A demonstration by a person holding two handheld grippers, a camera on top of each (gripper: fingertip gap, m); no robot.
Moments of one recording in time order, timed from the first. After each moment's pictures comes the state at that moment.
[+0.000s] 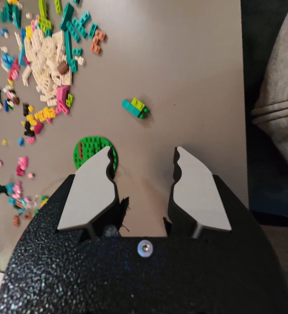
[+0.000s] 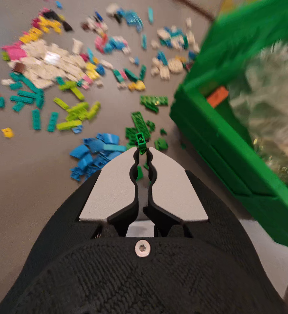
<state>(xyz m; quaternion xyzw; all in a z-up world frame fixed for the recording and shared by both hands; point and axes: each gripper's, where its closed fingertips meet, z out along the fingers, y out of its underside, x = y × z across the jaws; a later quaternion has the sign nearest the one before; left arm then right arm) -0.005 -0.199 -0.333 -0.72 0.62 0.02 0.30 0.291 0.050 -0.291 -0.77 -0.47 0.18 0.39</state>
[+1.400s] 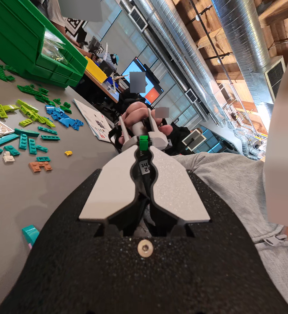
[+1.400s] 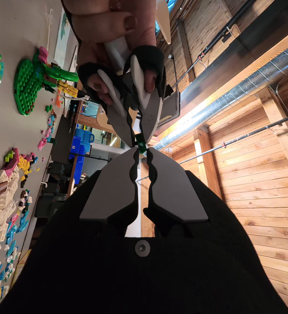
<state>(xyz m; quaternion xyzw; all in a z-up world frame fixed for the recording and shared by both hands) 0.091 -0.180 -0.212 -0.63 0.16 -0.65 0.39 0.076 -0.171 -0.201 0.09 -0.59 -0.24 0.76</state>
